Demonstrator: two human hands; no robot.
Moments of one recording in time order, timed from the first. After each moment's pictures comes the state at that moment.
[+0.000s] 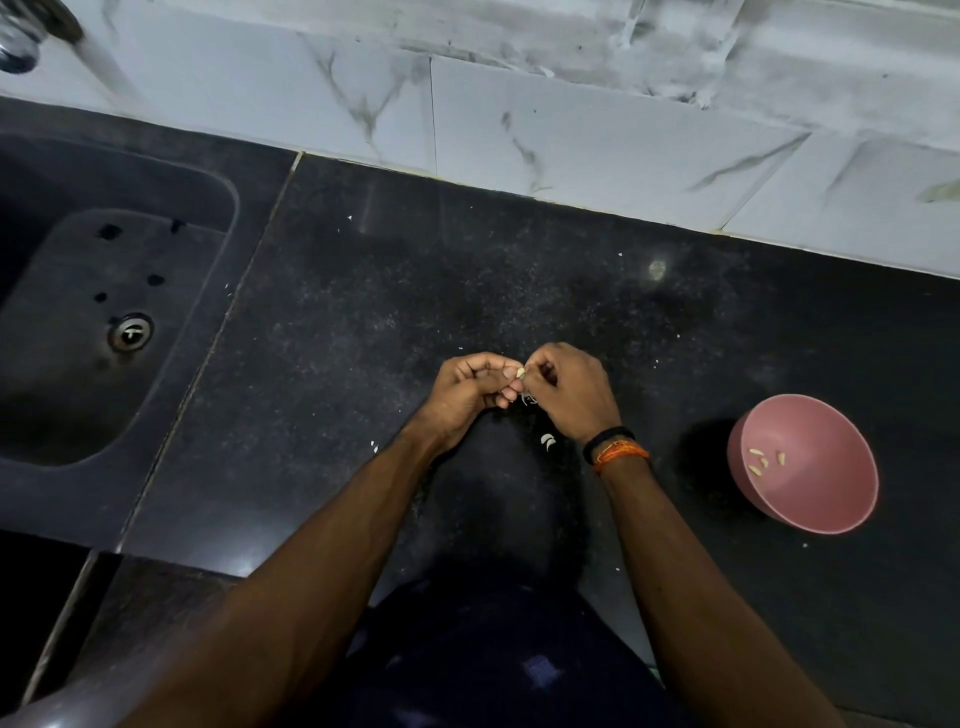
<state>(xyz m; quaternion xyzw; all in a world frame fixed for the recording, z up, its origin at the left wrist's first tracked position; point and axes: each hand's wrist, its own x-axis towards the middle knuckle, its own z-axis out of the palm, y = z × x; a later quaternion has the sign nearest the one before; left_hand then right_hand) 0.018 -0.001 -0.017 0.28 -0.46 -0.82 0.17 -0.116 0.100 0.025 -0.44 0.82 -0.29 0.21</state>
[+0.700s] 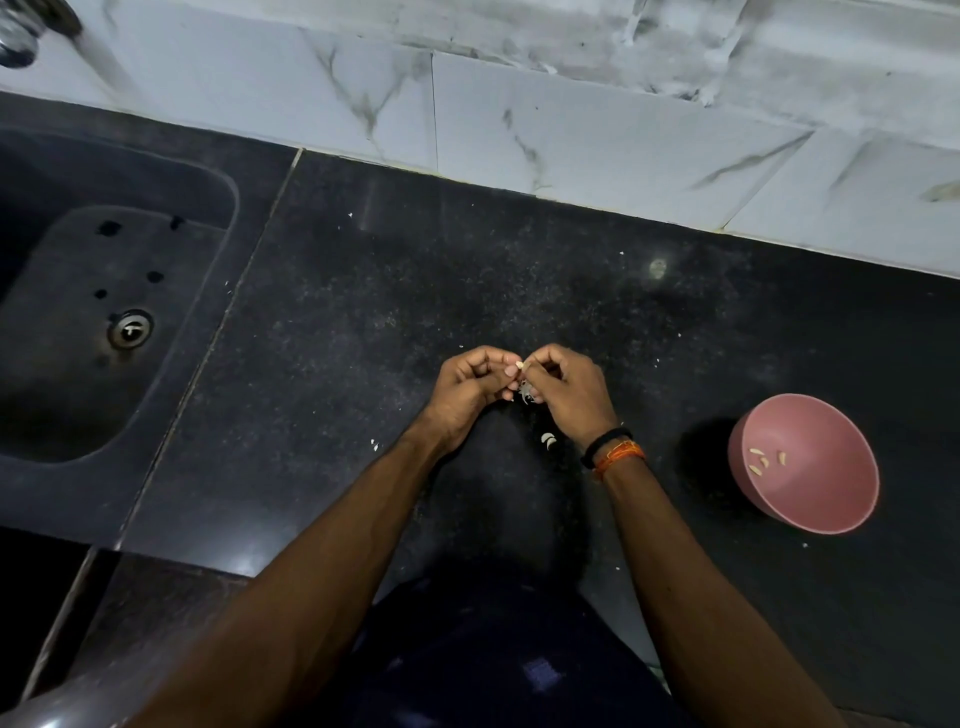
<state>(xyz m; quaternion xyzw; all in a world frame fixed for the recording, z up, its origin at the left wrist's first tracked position) 0.015 0.002 -0.024 0.27 -0.46 -0.82 0.21 -0.110 0.102 0.022 -0.32 0.78 -0.42 0.32</state>
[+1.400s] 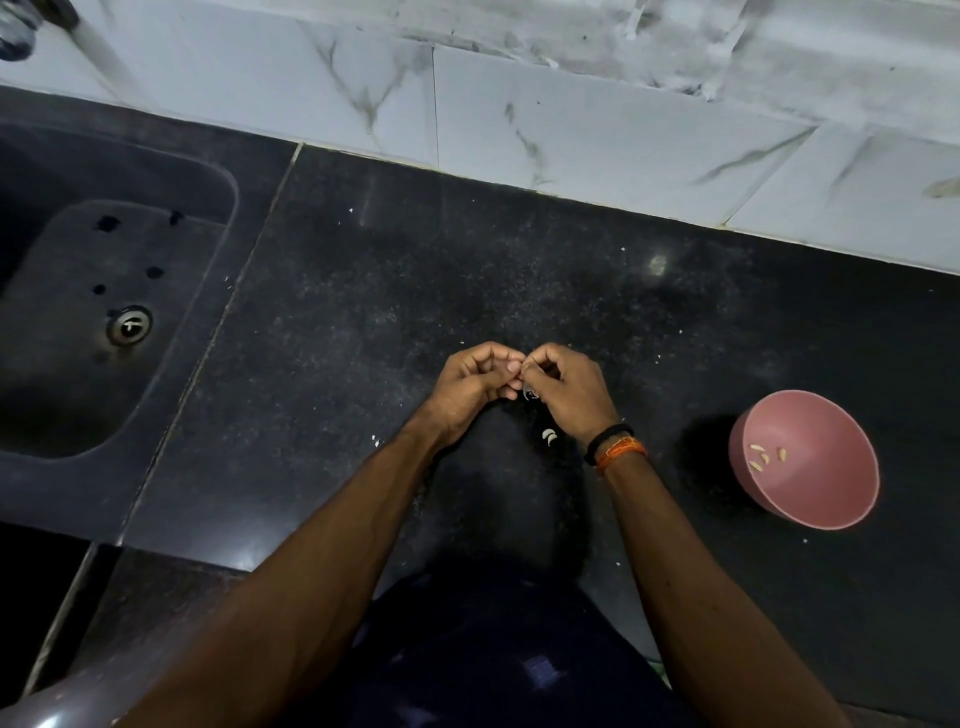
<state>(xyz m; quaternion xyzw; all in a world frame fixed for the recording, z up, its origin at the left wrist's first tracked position) 0.016 -0.002 -0.022 0.25 -0.48 -0.82 0.18 -0.113 0.104 0.018 -0.37 0.79 -0.38 0.32</state>
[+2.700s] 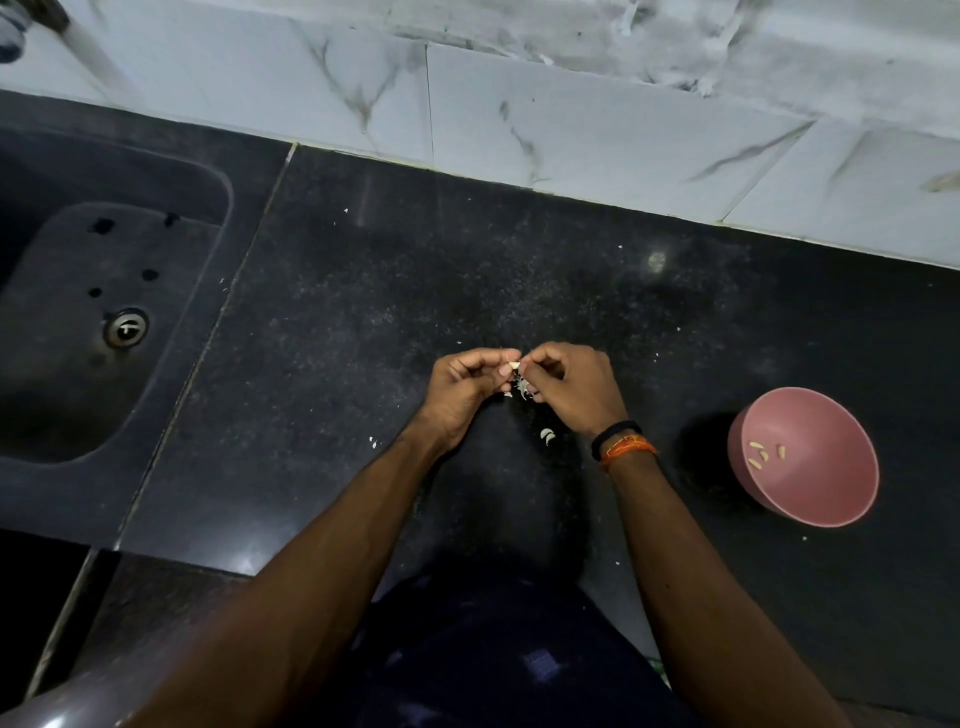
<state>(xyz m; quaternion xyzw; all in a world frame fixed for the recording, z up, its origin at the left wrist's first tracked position) 0.017 0.005 -0.024 0.29 -0.45 -0.81 0.24 -0.121 0.105 0.021 -0.40 0.79 -0.36 0.29</state>
